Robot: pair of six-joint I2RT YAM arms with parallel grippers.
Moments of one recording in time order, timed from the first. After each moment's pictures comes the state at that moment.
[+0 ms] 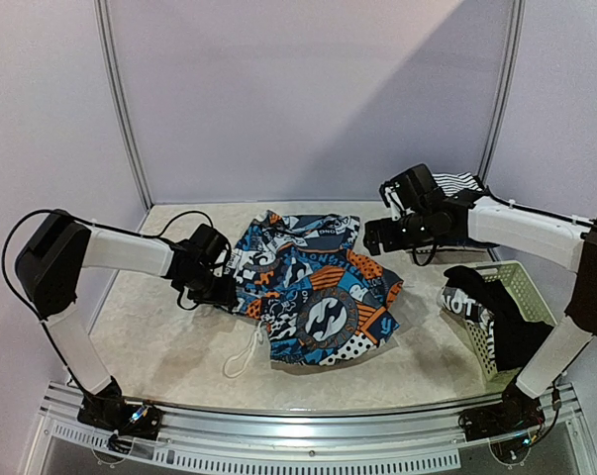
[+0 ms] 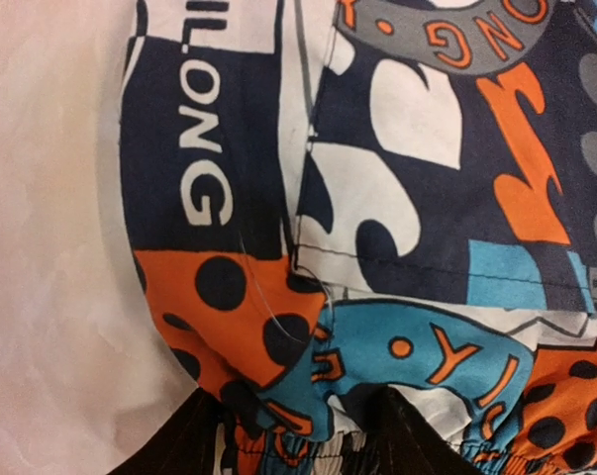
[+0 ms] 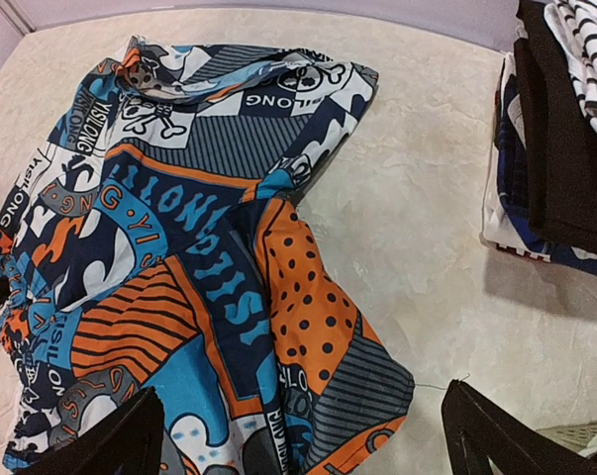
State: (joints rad) left arm -0.55 1.76 0.95 -0.32 -0.06 -0.40; right arm 0.64 1.63 1.30 -0.51 0.18 0.33
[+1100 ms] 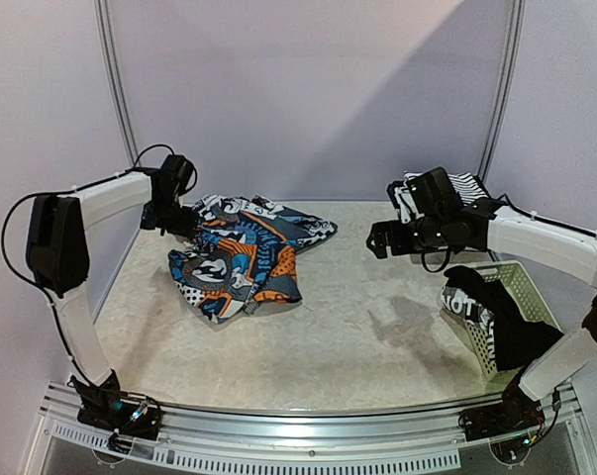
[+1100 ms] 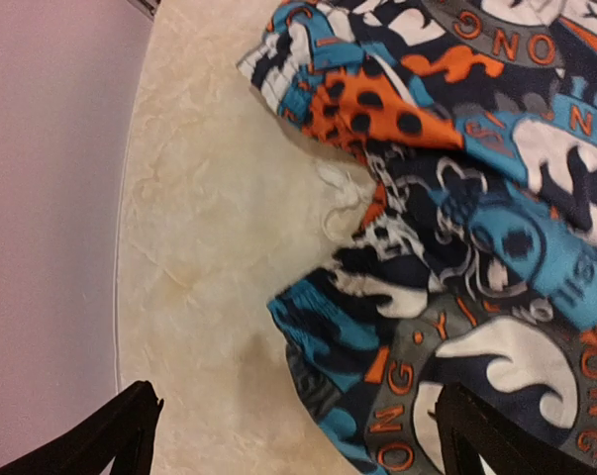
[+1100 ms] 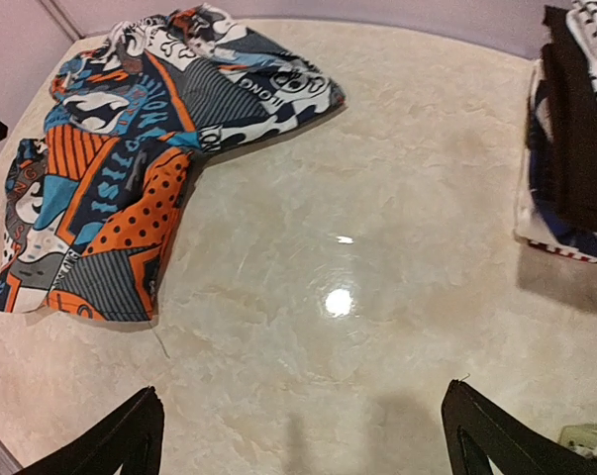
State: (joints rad) left arm -0.25 1.91 1.57 -0.78 -0.45 -0.17; right arm 0.65 1.49 1.19 -0.45 0.10 0.34
